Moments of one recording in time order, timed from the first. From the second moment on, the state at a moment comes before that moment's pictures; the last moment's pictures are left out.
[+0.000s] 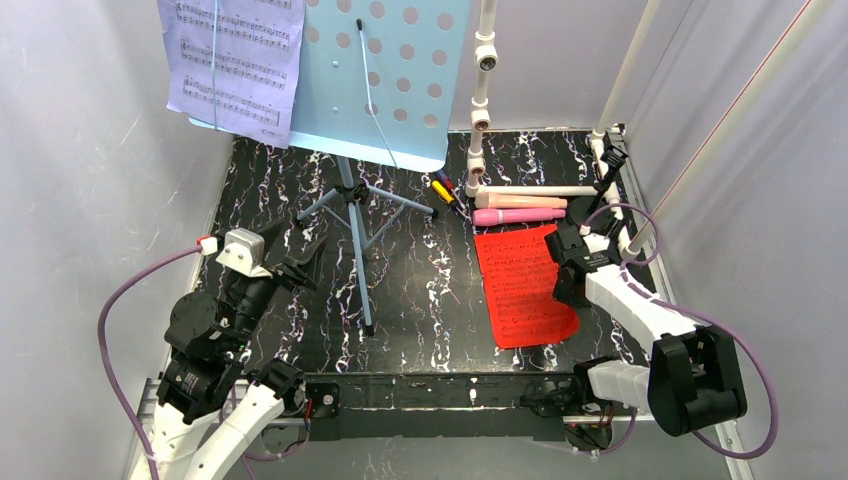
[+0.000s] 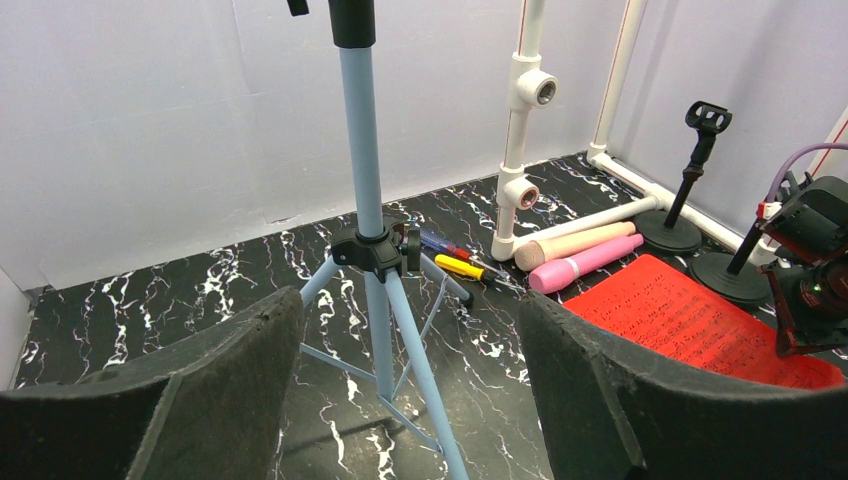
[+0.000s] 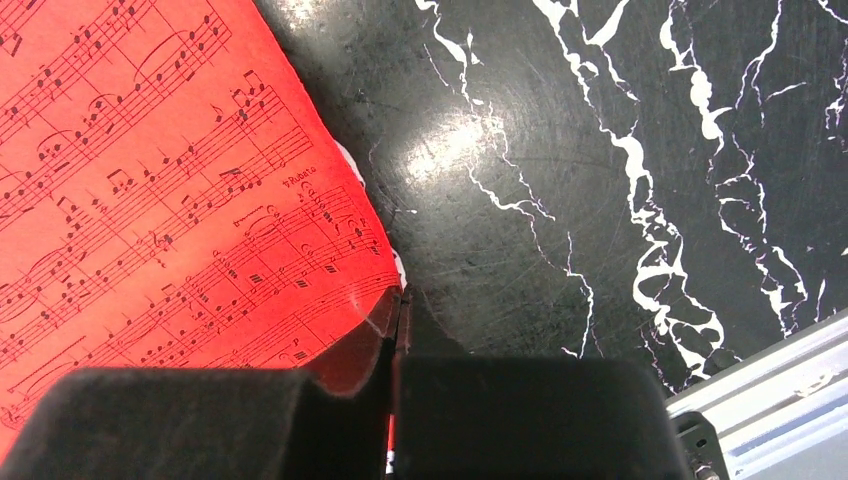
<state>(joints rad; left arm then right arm) -0.51 0.34 0.84 -0.32 -0.07 0.02 0.31 1.19 0.64 -0.75 0.43 0.65</state>
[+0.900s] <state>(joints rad) -0.51 0.34 0.83 -0.31 -0.08 0.02 0.30 1.08 0.67 -0.75 0.46 0.61</state>
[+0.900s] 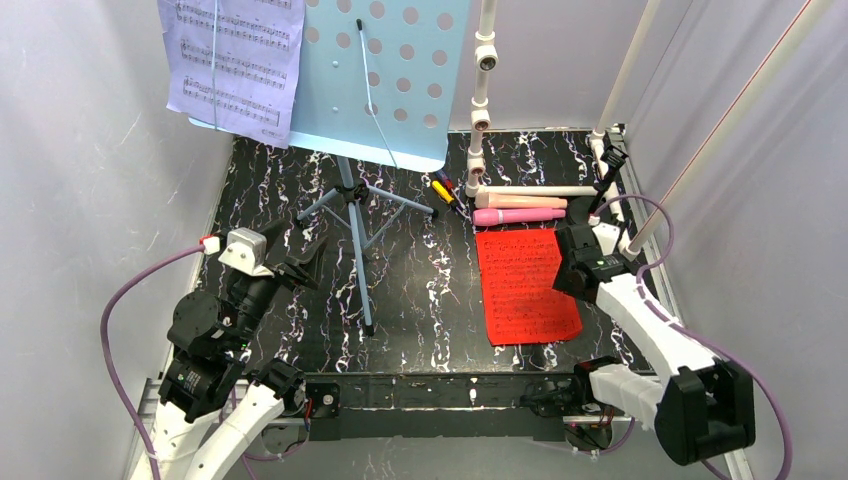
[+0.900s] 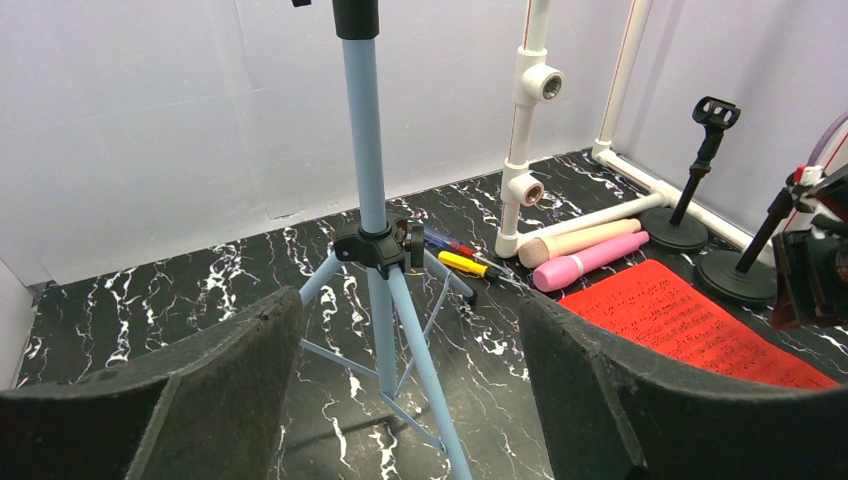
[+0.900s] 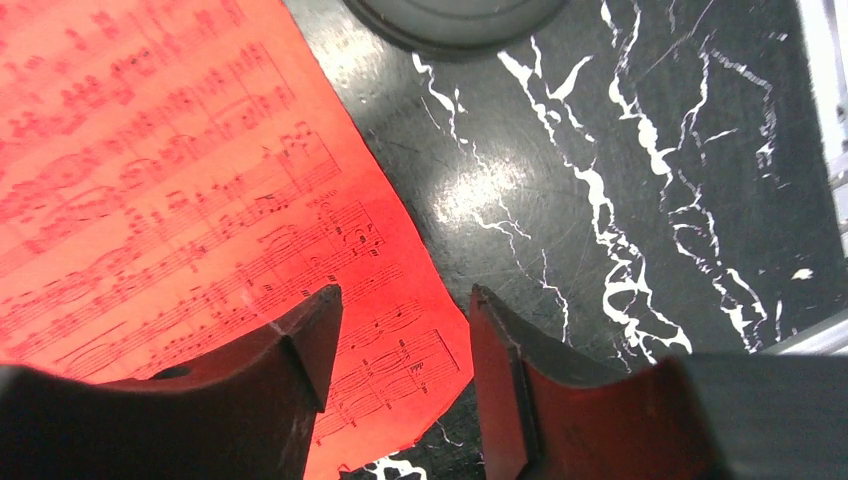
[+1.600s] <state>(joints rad) -0.51 0.53 0.83 -0.43 -0.11 -0.18 0.30 0.63 0.64 -0.40 0.00 0.39</state>
